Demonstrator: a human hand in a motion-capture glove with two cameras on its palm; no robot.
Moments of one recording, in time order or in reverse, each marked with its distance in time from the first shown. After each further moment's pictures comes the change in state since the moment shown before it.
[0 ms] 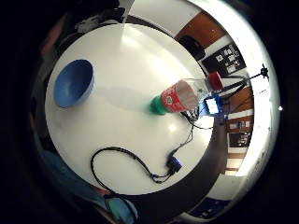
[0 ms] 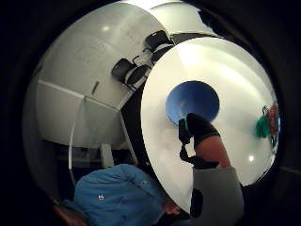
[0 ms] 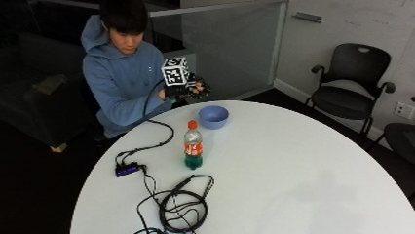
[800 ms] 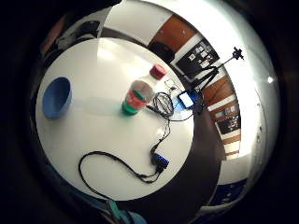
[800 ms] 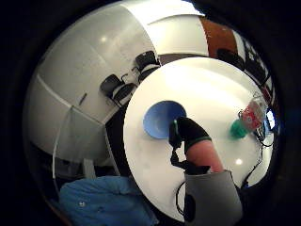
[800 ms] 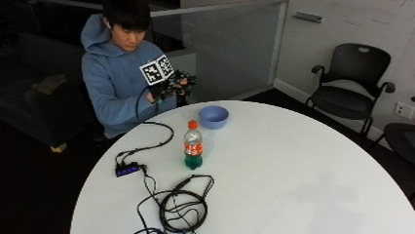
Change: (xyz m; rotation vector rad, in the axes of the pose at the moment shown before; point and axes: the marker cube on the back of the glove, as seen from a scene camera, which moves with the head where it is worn) arm 0.052 0.036 -0.037 0.276 0.156 0.094
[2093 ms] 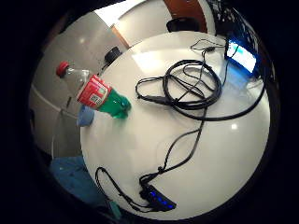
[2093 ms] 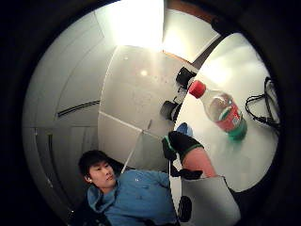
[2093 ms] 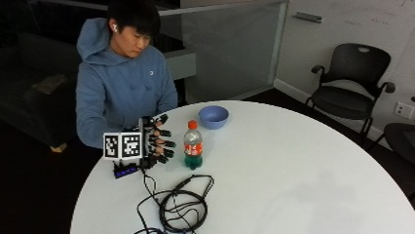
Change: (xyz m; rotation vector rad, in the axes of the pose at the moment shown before) arm 0.255 0.014 0.076 0.056 -0.941 0.231
